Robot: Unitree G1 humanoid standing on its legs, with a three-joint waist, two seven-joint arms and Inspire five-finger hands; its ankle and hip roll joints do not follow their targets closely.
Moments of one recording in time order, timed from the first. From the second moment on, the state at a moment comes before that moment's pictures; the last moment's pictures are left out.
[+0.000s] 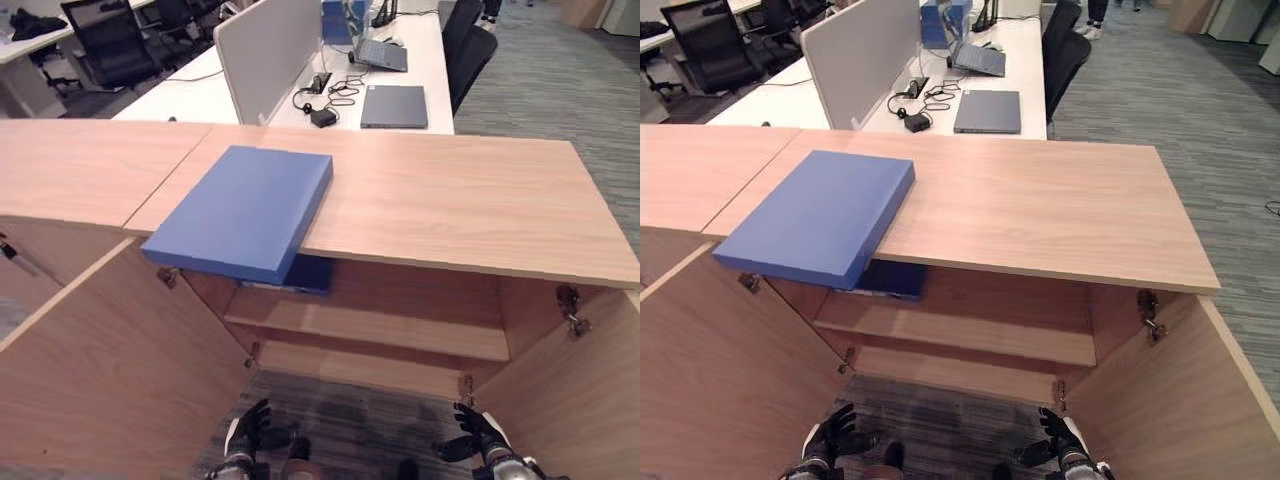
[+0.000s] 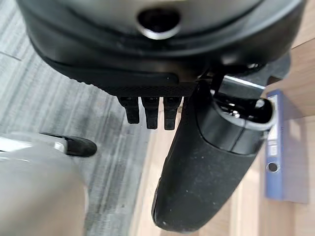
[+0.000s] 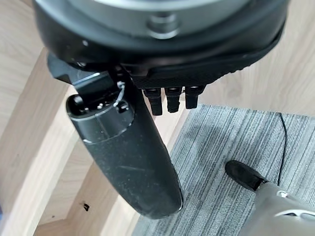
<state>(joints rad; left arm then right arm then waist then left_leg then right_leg) 0.13 0.19 -0.14 0.79 -0.26 -0.11 0.15 0.08 -0.38 0.30 0.83 0.12 -0.04 -0.12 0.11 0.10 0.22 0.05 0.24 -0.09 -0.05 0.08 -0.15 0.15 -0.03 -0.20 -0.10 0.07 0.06</state>
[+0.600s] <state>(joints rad) 0.23 0.21 0.02 0.29 -0.15 -0.18 0.47 0.12 -0.31 0.22 0.79 0.16 -0.11 -0.20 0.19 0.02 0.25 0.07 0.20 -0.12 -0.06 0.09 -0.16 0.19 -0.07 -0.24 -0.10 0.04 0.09</state>
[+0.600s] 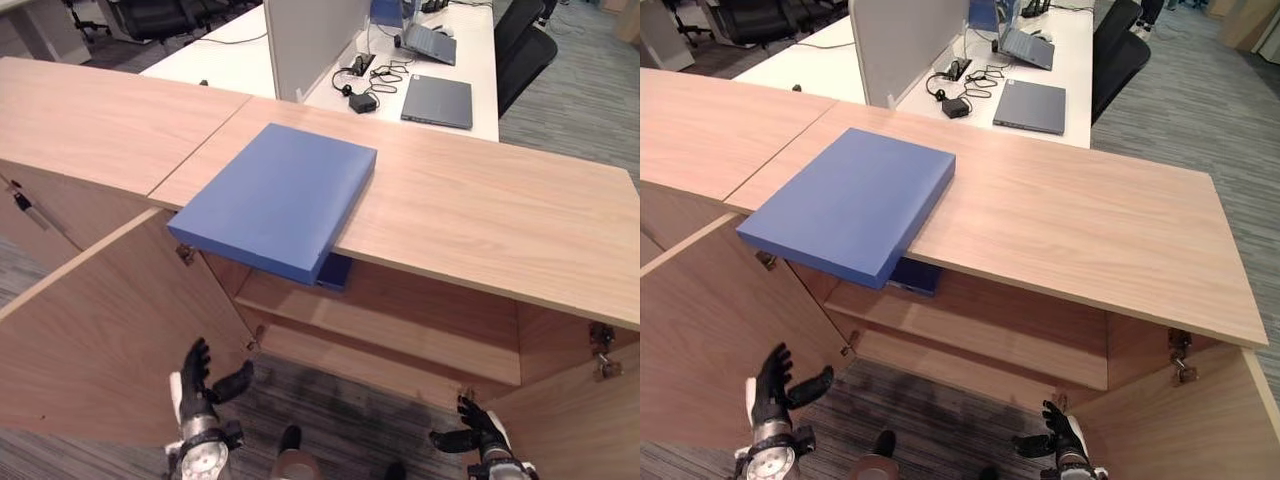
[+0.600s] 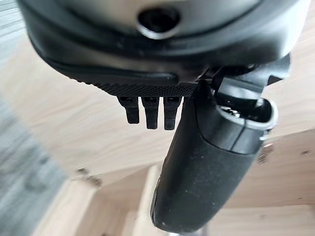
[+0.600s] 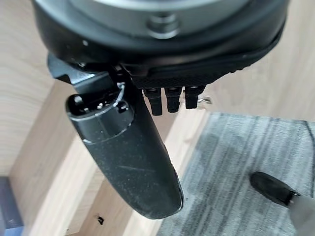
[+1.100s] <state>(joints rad) 0.19 0.42 0.09 0.07 0.37 -0.15 0.71 0.11 -0.29 0.22 0.79 0.16 -0.13 -0.23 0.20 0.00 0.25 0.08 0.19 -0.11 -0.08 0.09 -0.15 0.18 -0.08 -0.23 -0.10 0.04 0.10</state>
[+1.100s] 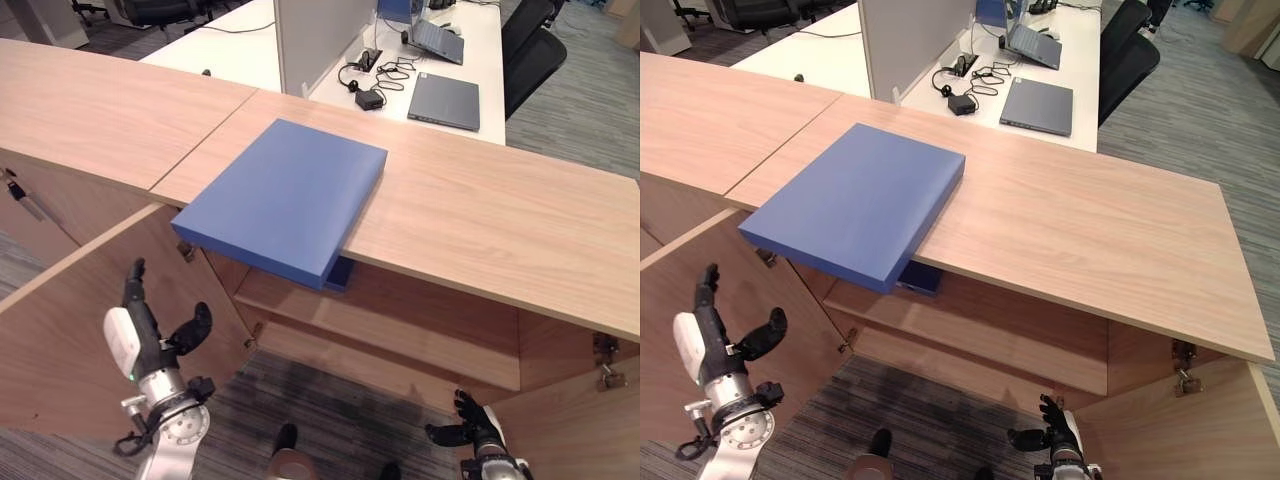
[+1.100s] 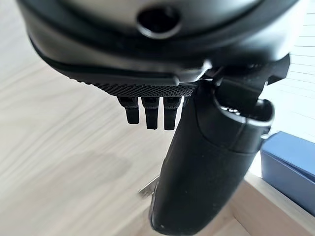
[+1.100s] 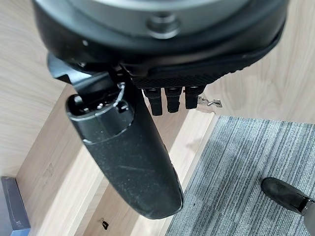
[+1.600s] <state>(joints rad) 0.22 0.55 0.09 0.00 0.66 -0.13 0.71 0.11 -0.30 0.22 0.79 0.16 -0.14 -0.20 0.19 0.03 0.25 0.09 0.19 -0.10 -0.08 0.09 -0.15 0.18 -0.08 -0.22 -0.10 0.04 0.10</state>
